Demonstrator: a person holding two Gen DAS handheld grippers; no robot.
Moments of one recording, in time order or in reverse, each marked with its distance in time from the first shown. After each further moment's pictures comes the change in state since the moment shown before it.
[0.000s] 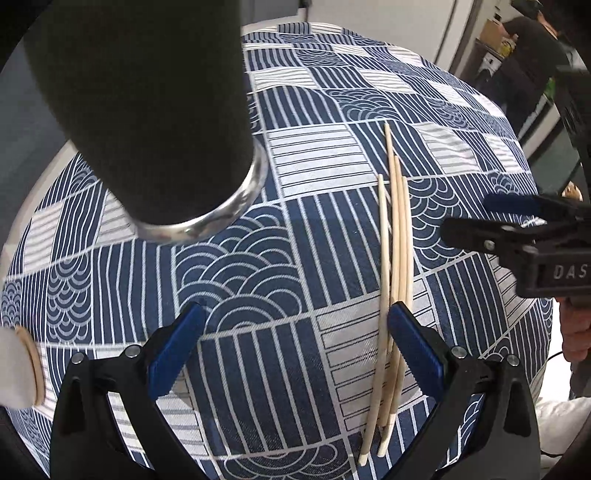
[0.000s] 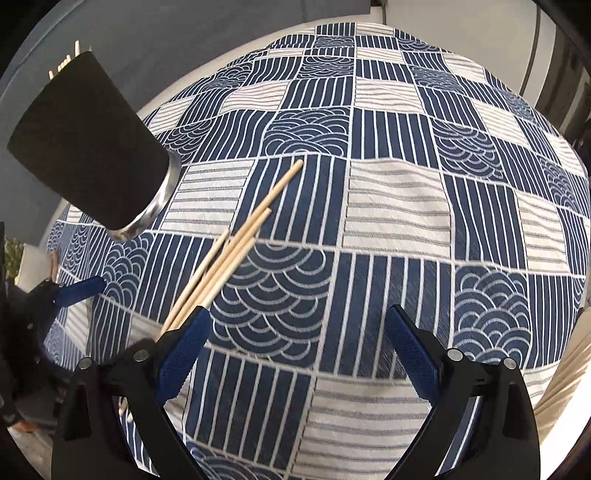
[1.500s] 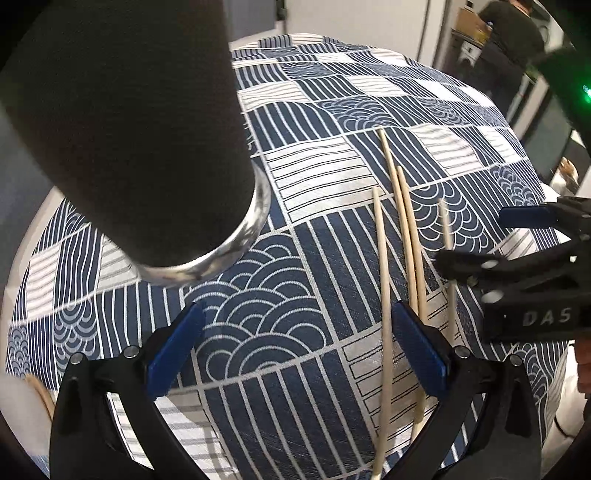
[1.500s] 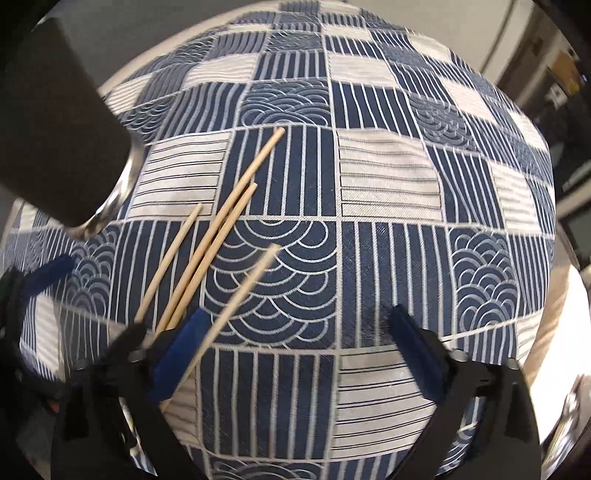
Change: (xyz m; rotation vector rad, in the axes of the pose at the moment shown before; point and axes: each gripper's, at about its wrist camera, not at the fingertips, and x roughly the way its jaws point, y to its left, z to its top) left arm 0.007 0.006 0.006 0.085 -0.073 0.011; right arm 0.009 0.023 -0.007 0.070 0.058 -0.205
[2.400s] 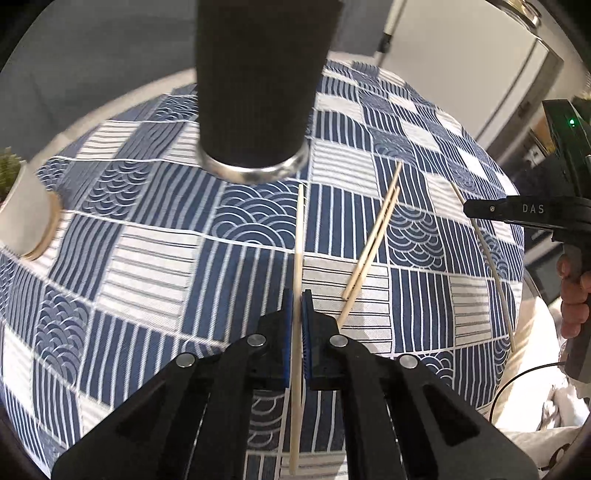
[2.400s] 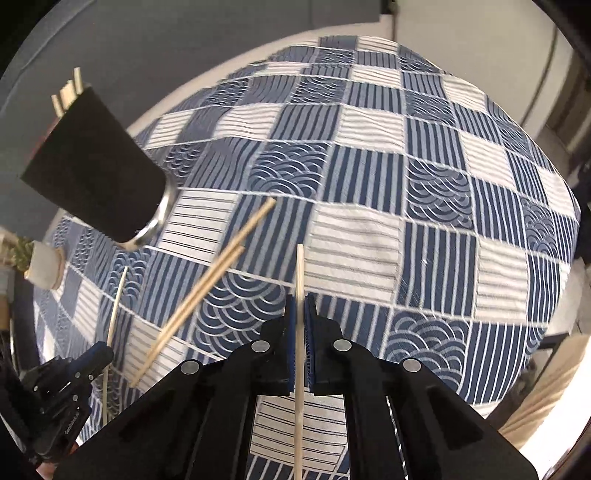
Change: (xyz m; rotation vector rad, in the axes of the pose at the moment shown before) left arm -0.074 -0.022 -0.054 -0.479 -0.038 0.055; right arm -0.033 -0.054 0.046 -0.165 -0.026 0.229
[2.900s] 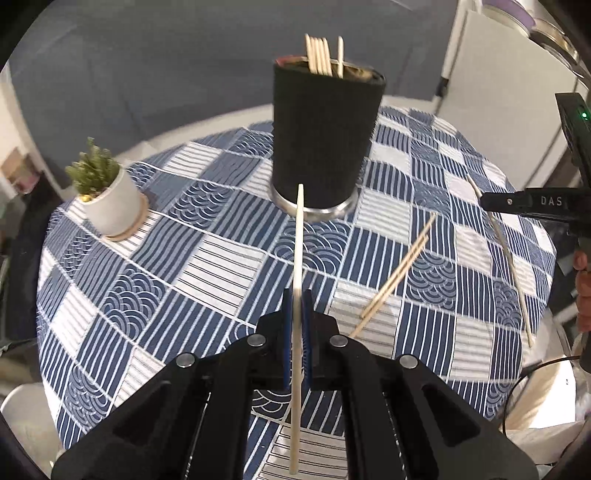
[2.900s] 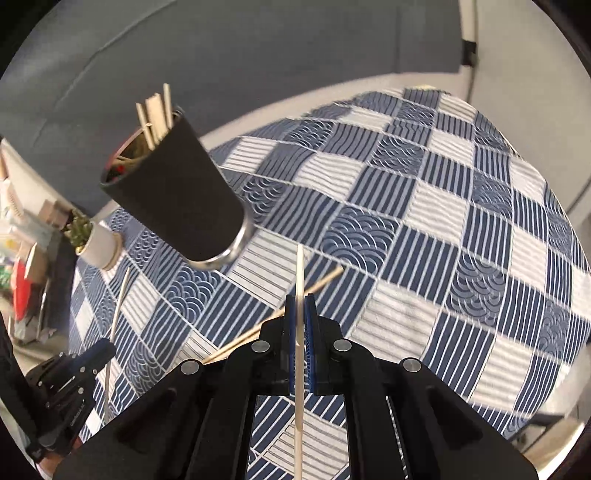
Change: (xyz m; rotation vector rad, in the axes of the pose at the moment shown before) left arm -0.057 -0.013 -0.001 -0.147 -0.127 0.240; right arm -0.036 0.024 0.042 -0.230 -0.063 0.182
